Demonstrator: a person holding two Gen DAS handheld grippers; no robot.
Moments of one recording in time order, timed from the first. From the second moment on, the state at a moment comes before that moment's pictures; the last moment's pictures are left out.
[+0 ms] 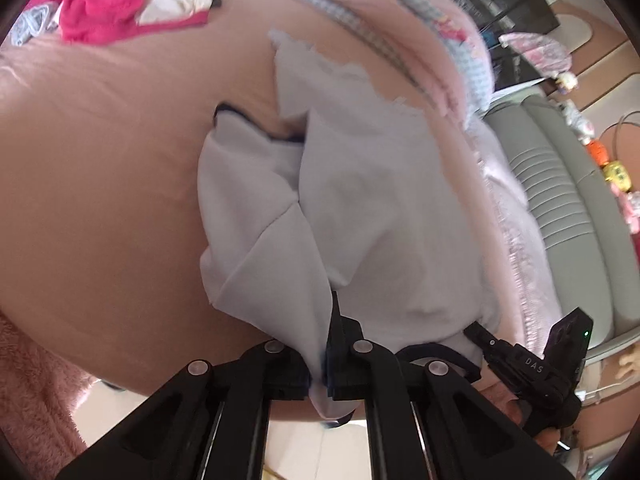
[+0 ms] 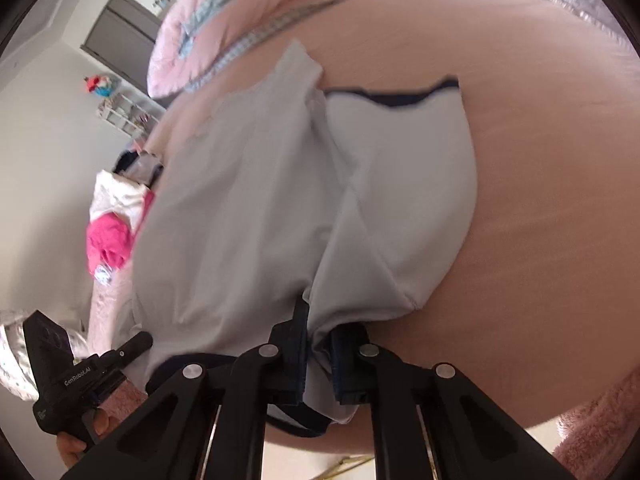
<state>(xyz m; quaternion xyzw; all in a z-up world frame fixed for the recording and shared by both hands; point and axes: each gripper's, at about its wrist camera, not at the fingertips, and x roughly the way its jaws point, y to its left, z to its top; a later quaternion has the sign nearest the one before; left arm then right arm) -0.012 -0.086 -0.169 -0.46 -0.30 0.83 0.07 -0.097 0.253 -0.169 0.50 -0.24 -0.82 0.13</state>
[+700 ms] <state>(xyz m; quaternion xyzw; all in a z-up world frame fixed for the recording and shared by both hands) -0.150 -0.063 -0.089 -0.46 -0.21 0.86 0.09 -0.163 0.223 -0.103 0.46 -0.18 -0.86 0.13</state>
